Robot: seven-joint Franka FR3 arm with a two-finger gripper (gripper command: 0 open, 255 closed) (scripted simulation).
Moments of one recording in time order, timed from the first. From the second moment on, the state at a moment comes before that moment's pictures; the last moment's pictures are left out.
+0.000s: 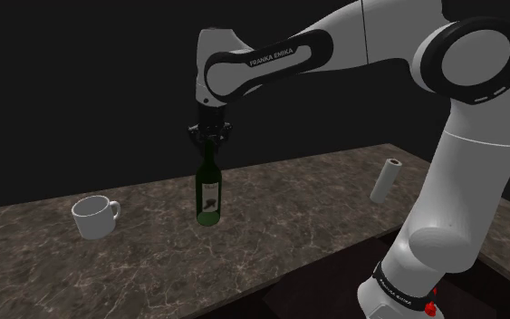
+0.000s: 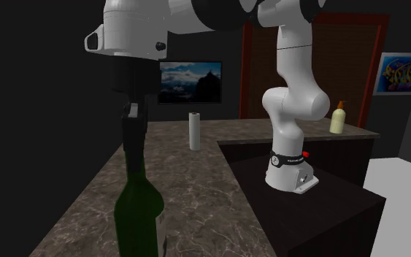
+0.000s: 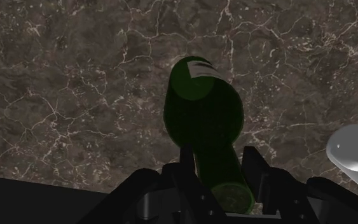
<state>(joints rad) 0.05 0.13 0.28 -1.86 -0.09 2.07 0.58</state>
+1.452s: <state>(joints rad) 0.05 0.11 0.28 -1.72 -0.08 1.90 0.57</state>
